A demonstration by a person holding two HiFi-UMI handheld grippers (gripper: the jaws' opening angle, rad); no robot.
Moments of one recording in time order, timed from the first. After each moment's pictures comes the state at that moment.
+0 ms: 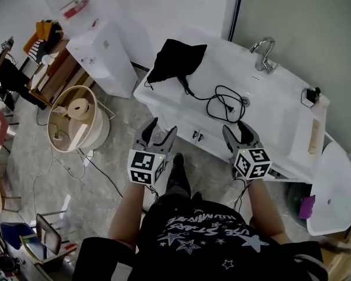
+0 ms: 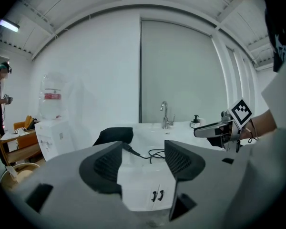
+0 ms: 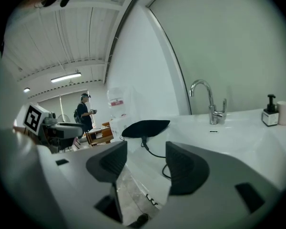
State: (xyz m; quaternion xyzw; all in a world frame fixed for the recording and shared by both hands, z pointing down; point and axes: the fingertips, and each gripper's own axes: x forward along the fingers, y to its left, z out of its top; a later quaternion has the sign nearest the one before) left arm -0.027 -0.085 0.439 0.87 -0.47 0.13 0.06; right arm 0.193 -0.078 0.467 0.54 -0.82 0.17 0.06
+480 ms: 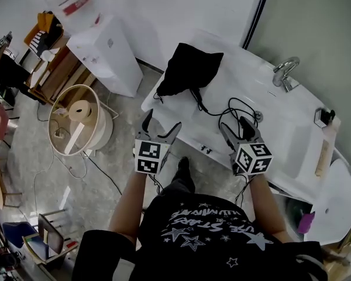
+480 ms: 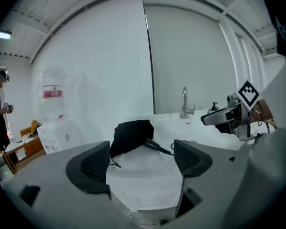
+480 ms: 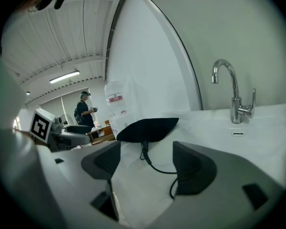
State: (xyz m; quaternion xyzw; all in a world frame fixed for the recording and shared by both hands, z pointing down) left arm -0.073 -0.209 0.475 0.85 -0.49 0.19 0.06; right arm 0.144 -0.195 0.482 0.52 -0.83 0.20 0.08
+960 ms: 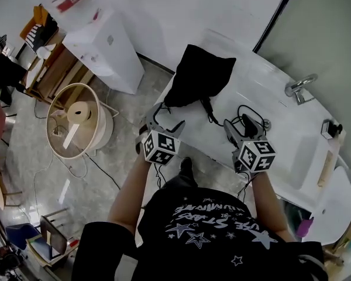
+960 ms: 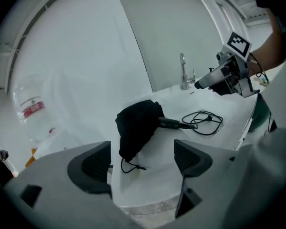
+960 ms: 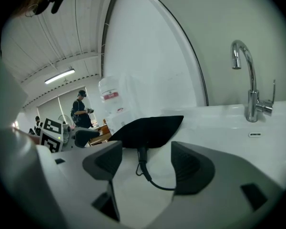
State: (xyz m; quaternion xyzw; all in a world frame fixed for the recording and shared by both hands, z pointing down) left arm -0.092 -0.293 0.548 0.84 -0.44 0.33 -0.01; right arm 0.113 -0.269 0.499 0.51 -0.82 0.23 0.09
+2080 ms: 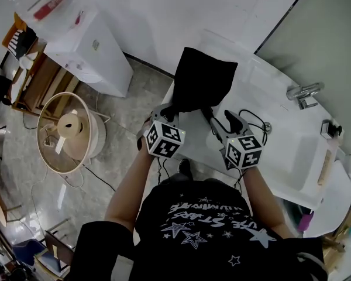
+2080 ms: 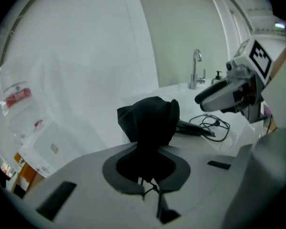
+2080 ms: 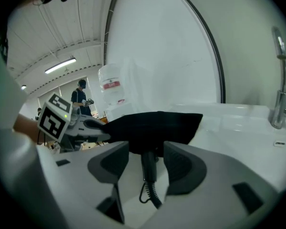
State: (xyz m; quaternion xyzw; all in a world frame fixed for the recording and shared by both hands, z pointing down) left arm -0.090 -0.374 0.564 0.85 -0.40 0.34 0.06; right arm 0.047 -0.334 0.530 0.50 -0.83 0.22 0.14
